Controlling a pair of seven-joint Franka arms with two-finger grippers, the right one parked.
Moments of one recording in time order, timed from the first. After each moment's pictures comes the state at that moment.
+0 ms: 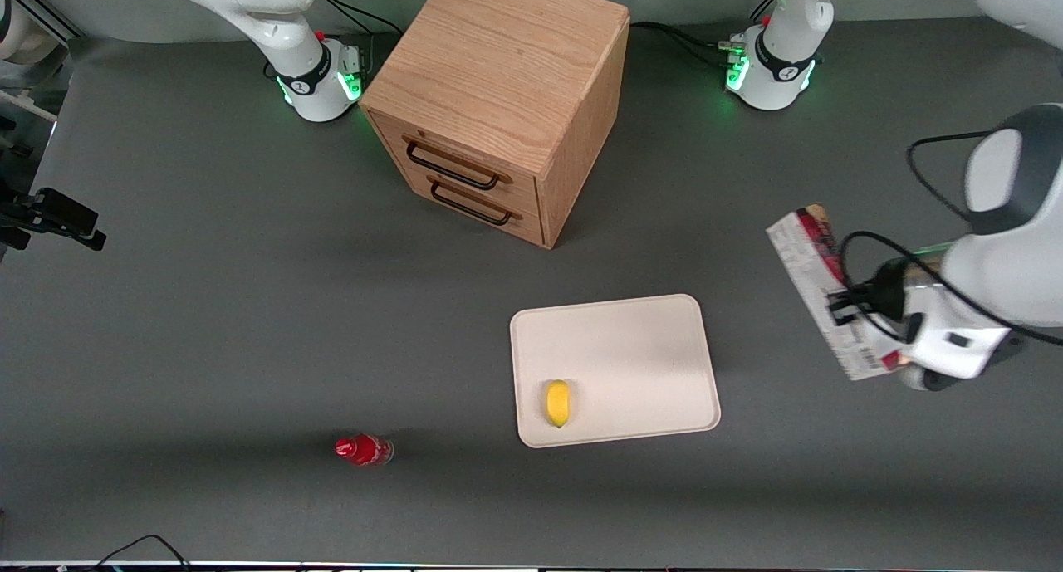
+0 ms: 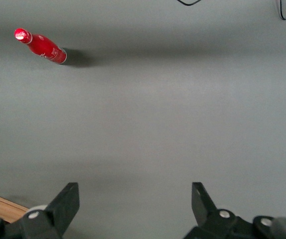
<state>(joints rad) 0.06 0.51 -0.34 -1.15 0.02 1.46 -0.65</state>
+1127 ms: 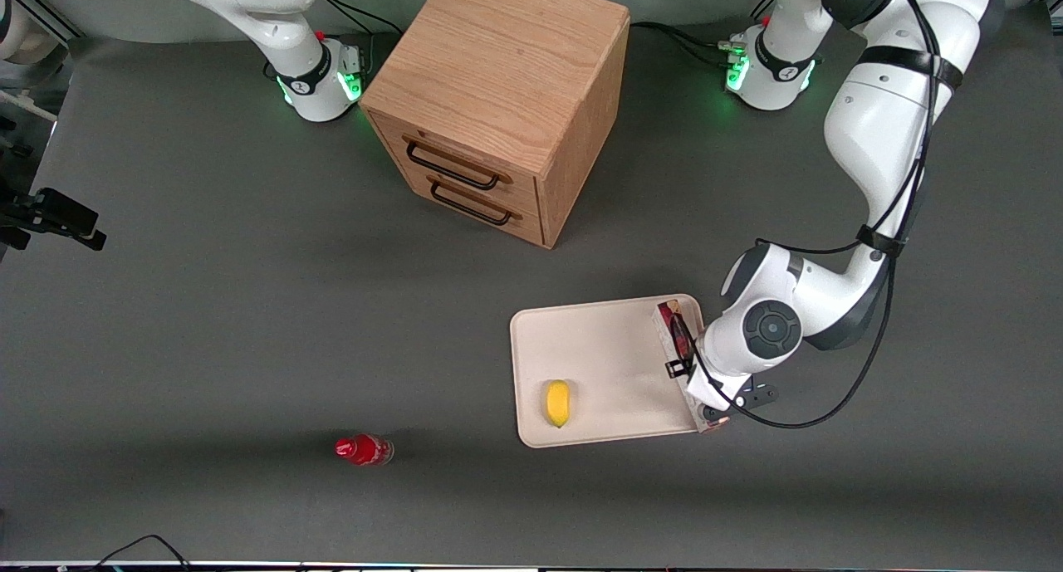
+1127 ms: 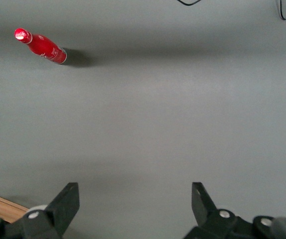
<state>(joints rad) 0.00 0.80 -0.43 -1.47 0.30 2.17 -0.81</state>
